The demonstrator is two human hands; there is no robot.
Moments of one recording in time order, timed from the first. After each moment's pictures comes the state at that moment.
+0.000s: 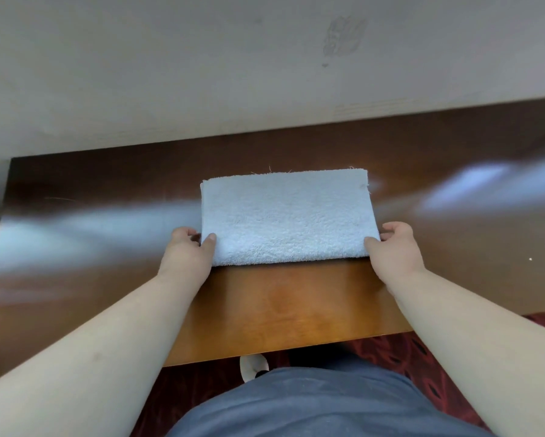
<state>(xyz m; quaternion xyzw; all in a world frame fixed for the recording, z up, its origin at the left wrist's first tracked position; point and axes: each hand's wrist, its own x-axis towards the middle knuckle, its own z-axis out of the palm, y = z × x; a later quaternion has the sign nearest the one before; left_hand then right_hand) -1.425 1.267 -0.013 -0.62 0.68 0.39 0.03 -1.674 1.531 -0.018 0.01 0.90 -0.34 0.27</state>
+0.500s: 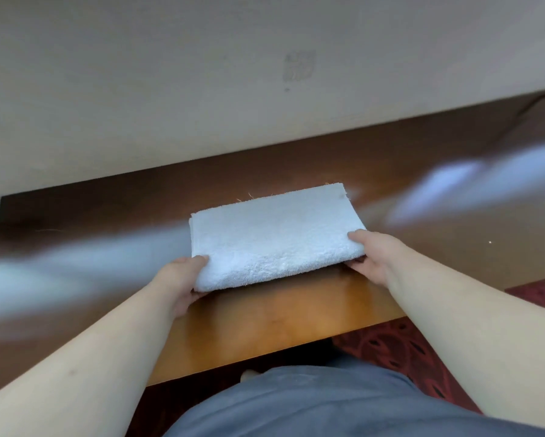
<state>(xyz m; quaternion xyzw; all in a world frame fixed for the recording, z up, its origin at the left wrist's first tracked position) -1.428 1.285 0.009 -0.63 0.43 0.65 0.01 -1.683 1.537 0.005 0.25 0.64 -0.58 0.45</state>
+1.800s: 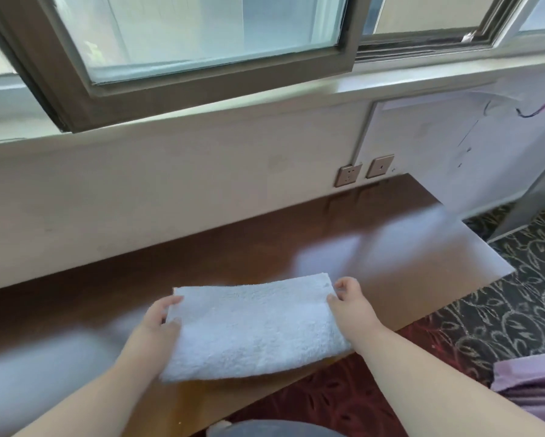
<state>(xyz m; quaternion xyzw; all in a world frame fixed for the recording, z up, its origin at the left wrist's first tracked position) -1.752 1.596 0.106 -0.47 0.75 0.47 -0.01 -1.967 1.882 0.089 -0.01 0.87 -0.43 0.24</state>
